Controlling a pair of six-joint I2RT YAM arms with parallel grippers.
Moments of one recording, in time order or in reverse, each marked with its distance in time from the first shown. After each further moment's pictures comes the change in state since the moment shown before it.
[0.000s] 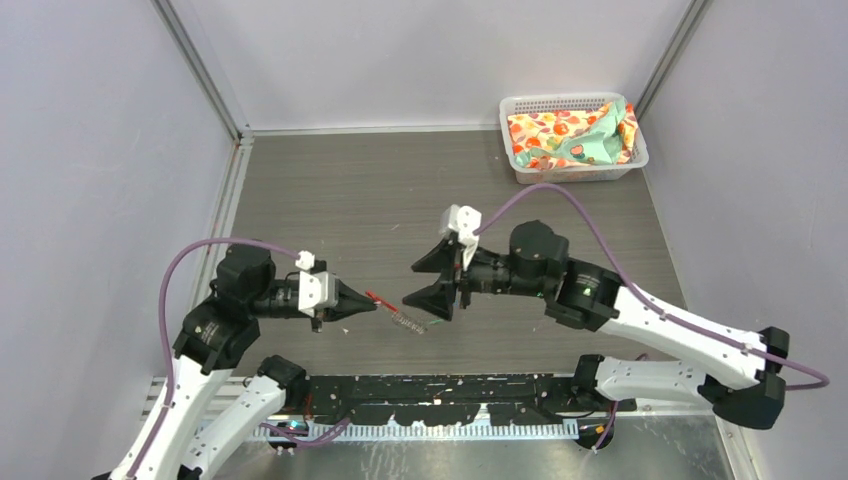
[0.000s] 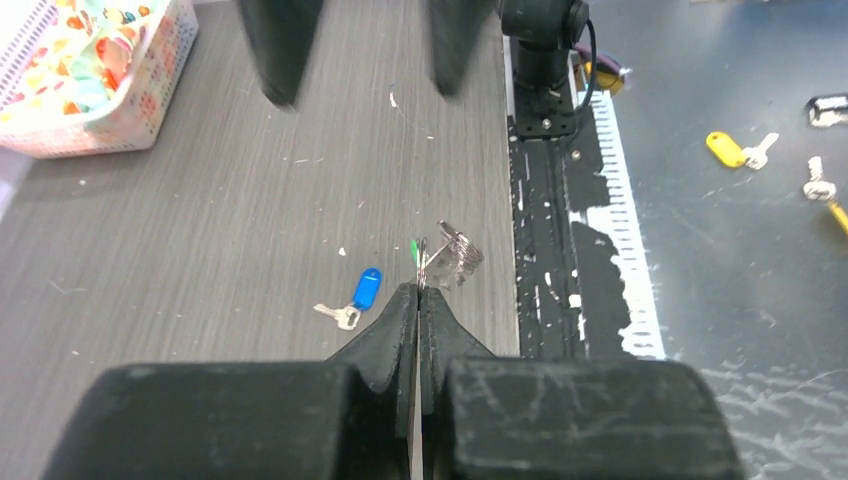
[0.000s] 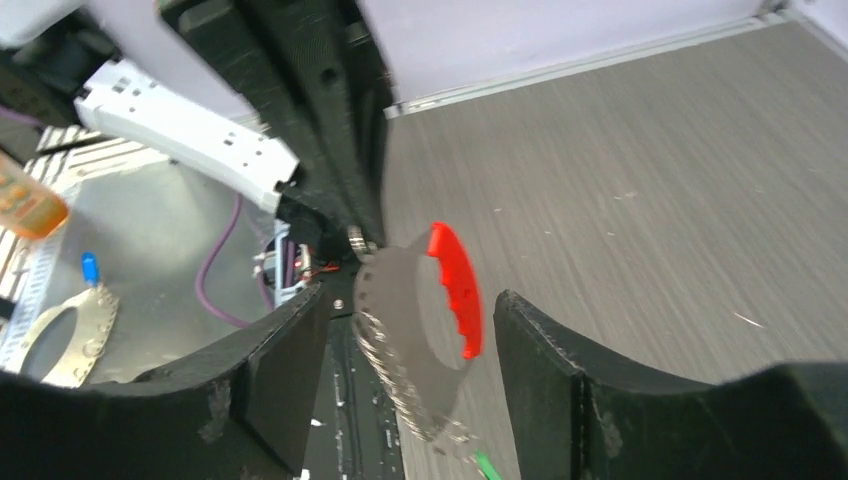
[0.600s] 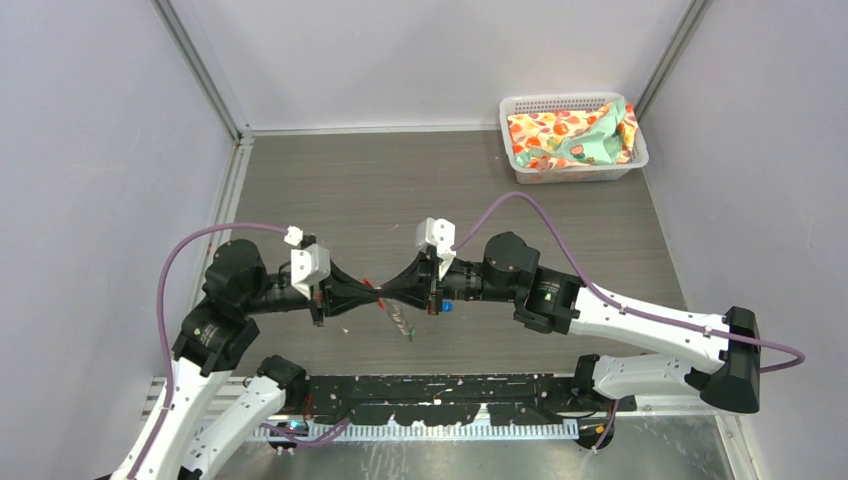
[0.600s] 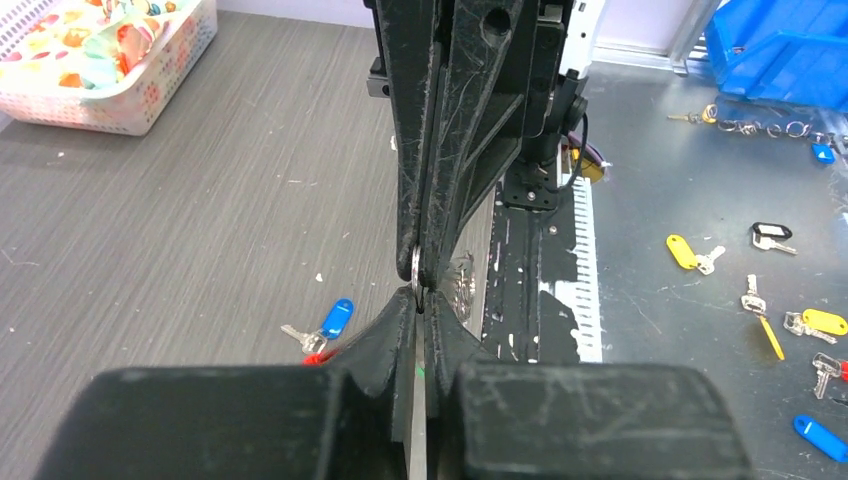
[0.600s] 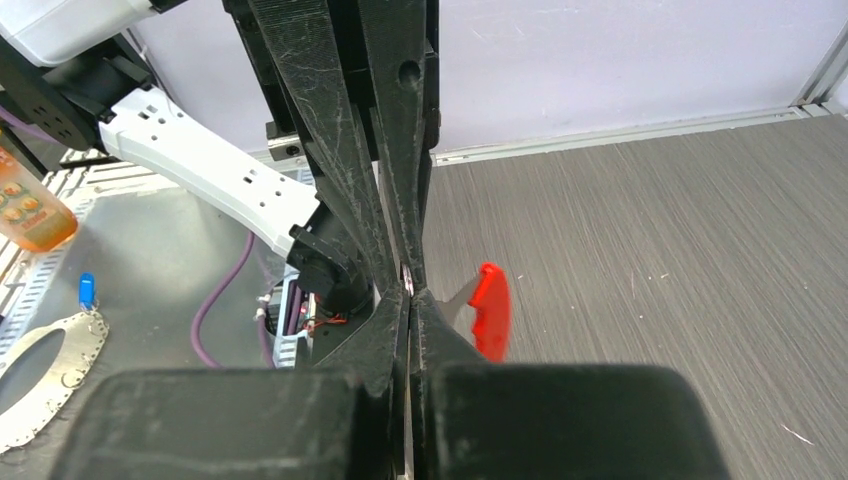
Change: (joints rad) left arm 0.003 -0.019 -0.010 0.150 -0.045 -0.285; right arm 0.049 0.092 -0.077 0.301 -0.019 0.001
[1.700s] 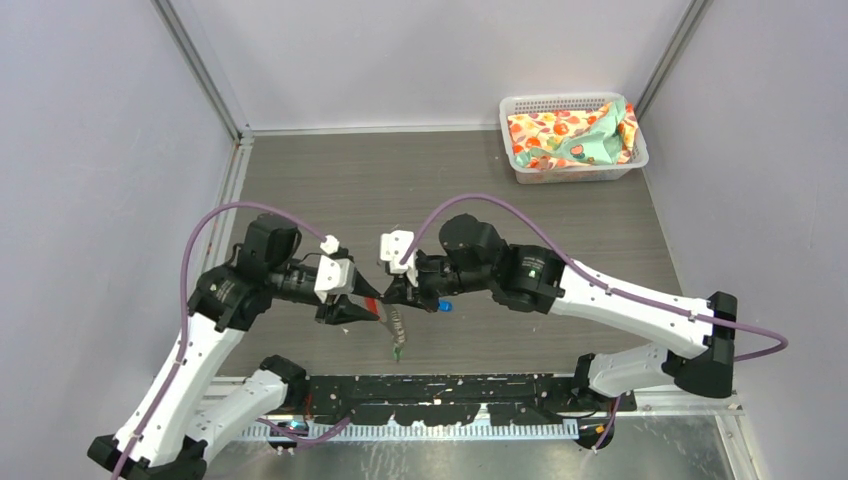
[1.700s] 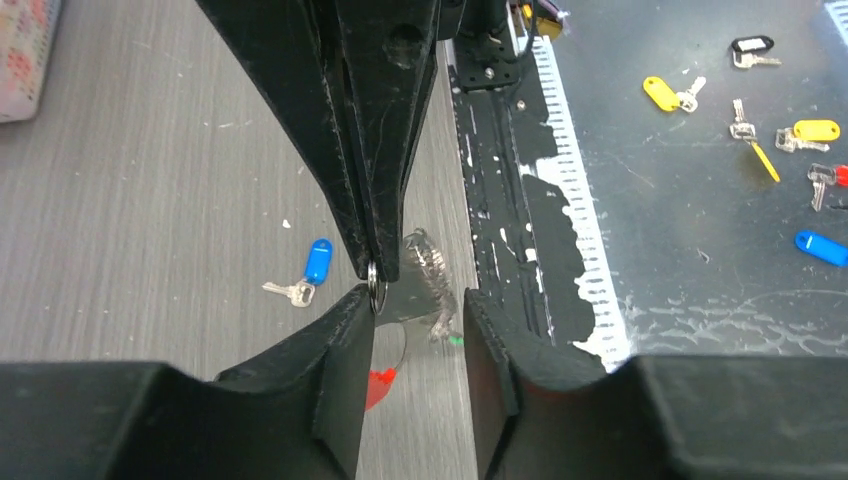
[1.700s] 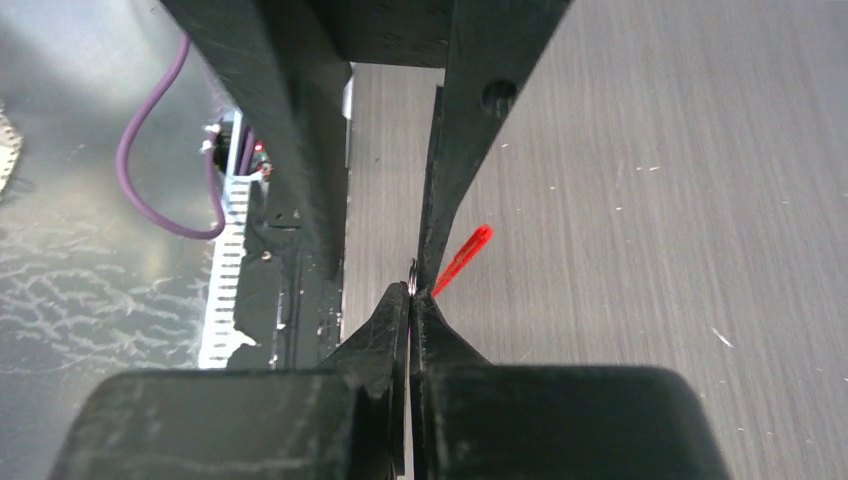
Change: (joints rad) left arm -0.003 0.245 0.166 -0.486 0.126 0.621; right arm 0.002 0.184 0.335 -0.597 -0.033 -0.311
